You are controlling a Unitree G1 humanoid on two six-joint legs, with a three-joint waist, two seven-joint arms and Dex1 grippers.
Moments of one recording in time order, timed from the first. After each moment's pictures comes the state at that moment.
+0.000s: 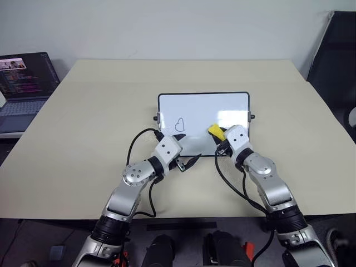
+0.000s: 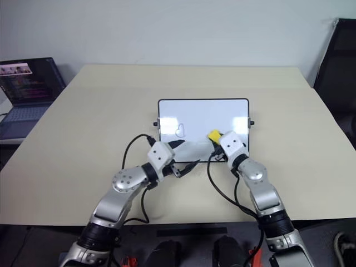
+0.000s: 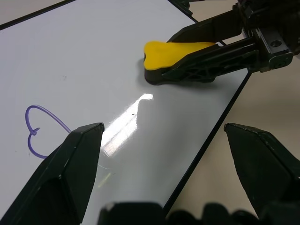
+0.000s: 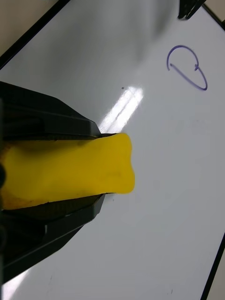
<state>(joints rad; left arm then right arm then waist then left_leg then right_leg) -0.28 0.33 -0.20 -0.10 -0.04 0.15 -0.61 -0.36 -0.29 0.17 -0.02 -0.08 0.24 0.33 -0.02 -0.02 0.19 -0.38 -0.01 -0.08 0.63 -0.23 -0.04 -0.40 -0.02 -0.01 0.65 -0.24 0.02</state>
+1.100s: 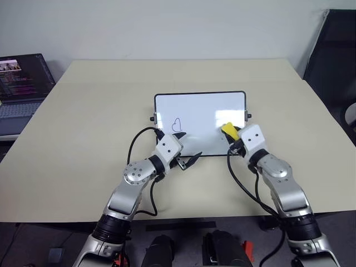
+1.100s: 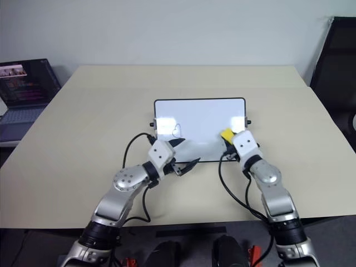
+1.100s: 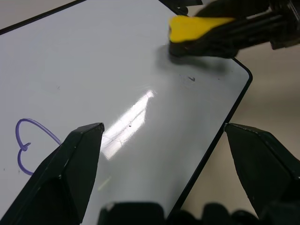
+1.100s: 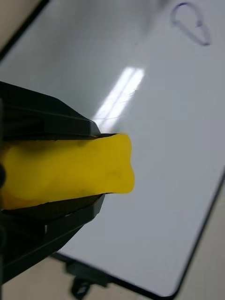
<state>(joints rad) -0.30 0.32 -0.20 -0.08 -0.04 0.14 -0.60 -0.35 -0.27 0.11 -0.10 -0.06 0.23 0.33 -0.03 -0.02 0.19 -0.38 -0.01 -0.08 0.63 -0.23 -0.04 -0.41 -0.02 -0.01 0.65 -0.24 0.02</state>
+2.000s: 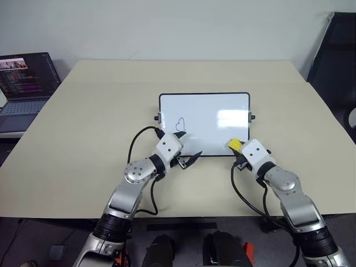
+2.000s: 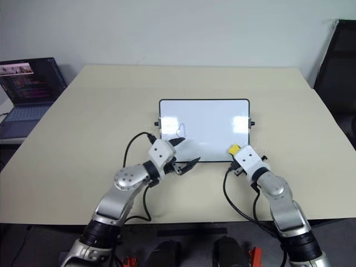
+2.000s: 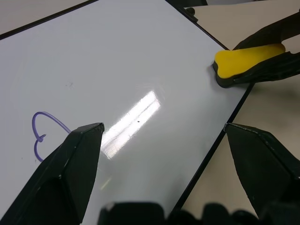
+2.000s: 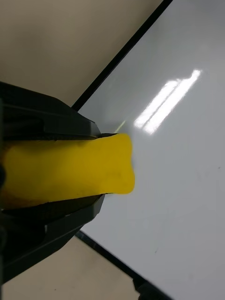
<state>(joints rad) -0.33 0.31 -0.21 -0.04 -0.04 0.13 -0.62 -0.16 -0.43 0.12 -0.26 -0.15 0.40 0.35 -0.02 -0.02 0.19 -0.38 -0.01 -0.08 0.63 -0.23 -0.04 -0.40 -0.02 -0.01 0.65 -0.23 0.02</state>
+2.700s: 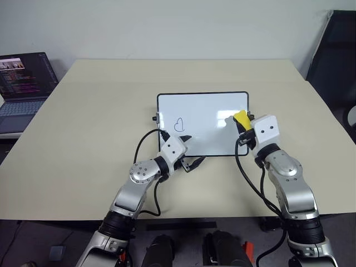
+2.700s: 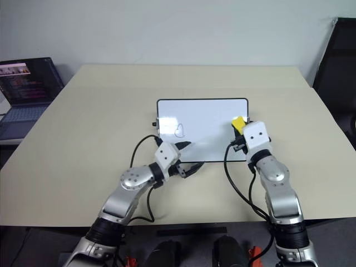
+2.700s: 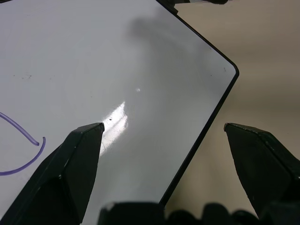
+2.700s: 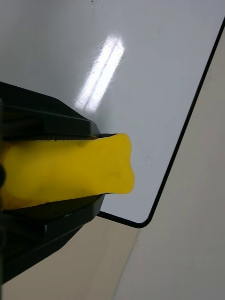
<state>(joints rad) -0.34 0.29 -0.22 0.02 -0.04 0.10 -0.64 -0.30 -0.28 0.02 -0.28 -0.06 0.38 0.25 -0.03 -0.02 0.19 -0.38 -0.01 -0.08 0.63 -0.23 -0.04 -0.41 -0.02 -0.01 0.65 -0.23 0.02</state>
